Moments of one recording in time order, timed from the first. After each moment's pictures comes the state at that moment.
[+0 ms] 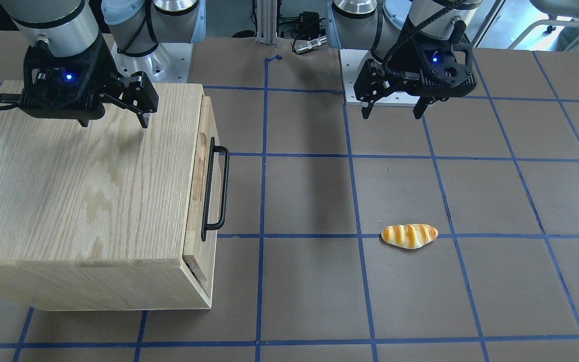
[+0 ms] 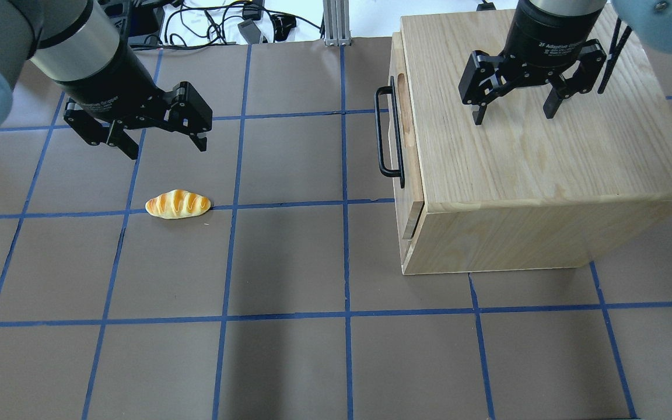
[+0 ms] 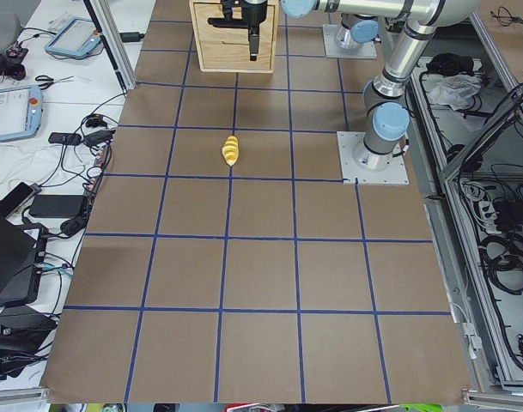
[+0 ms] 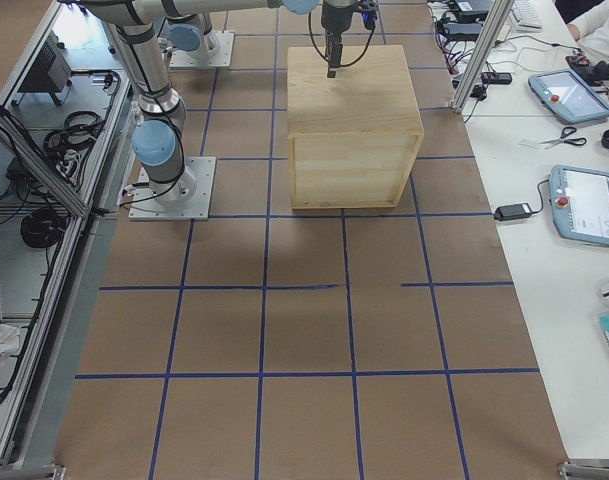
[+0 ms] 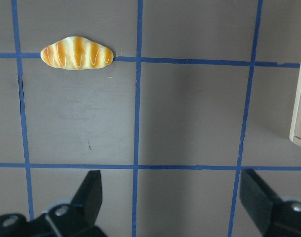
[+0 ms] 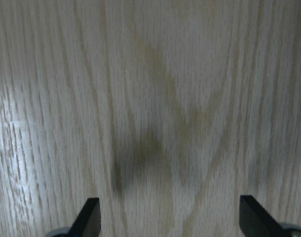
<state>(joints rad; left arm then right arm) -1.60 -1.53 -1.58 -1.56 1.54 -0.11 1.61 -1.51 1.43 -1.44 -1.61 0.02</state>
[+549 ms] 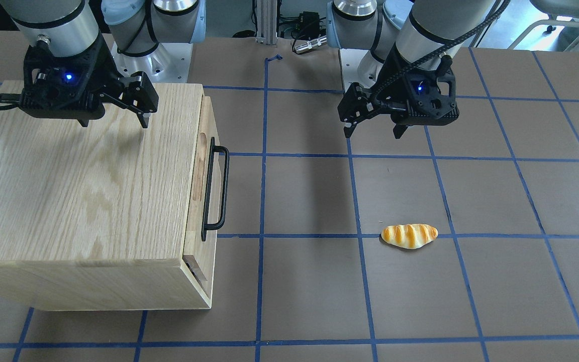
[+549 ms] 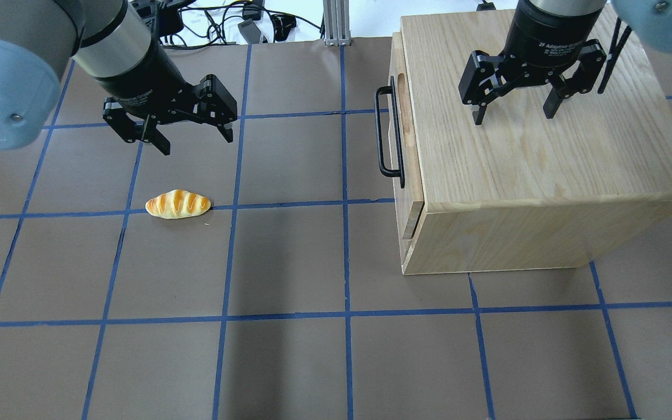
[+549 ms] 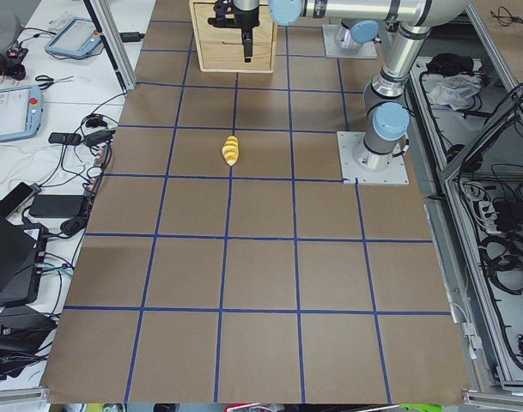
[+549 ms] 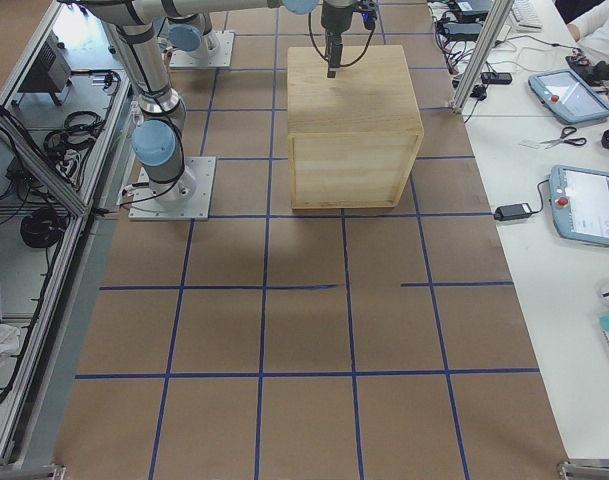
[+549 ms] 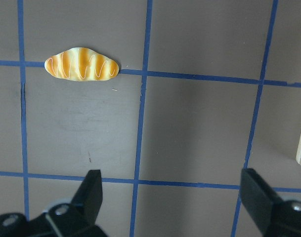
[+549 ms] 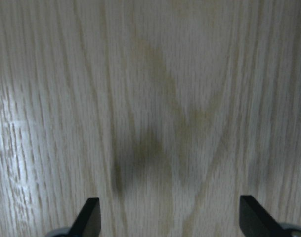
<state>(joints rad) -1.62 -1.59 -1.58 -1.51 1.40 -0.15 1.61 -1.51 1.43 -1.44 -1.61 0.02</state>
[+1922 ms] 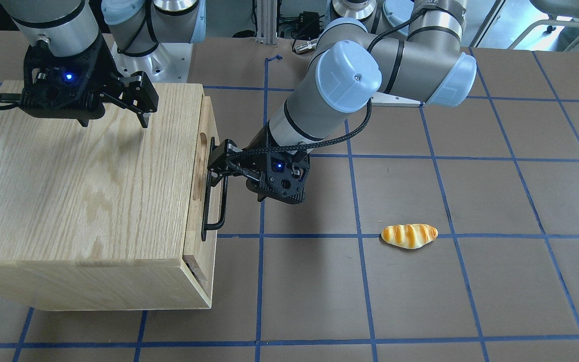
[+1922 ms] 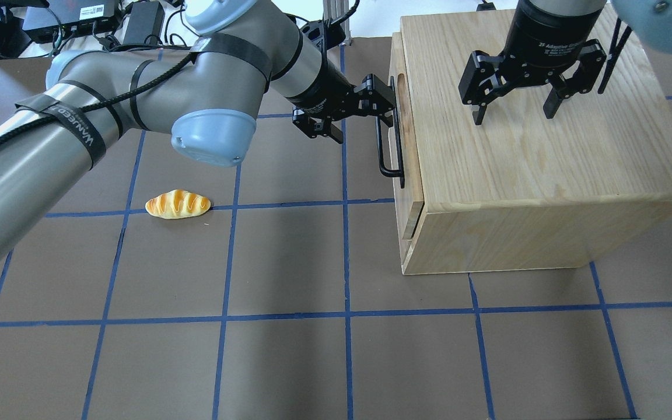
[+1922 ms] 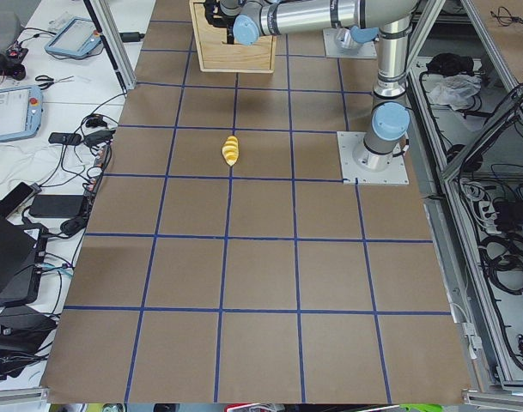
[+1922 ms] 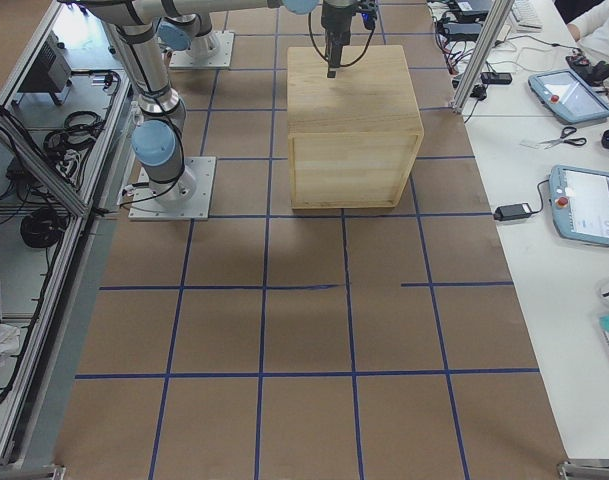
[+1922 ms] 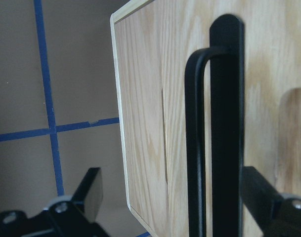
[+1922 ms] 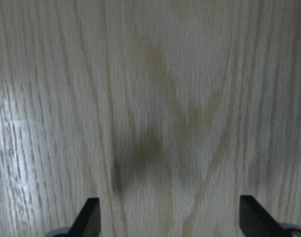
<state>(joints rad) -1.83 -1.88 -1.58 -1.02 1.08 -0.28 1.61 -1.51 1.43 -1.44 -1.61 0.01</state>
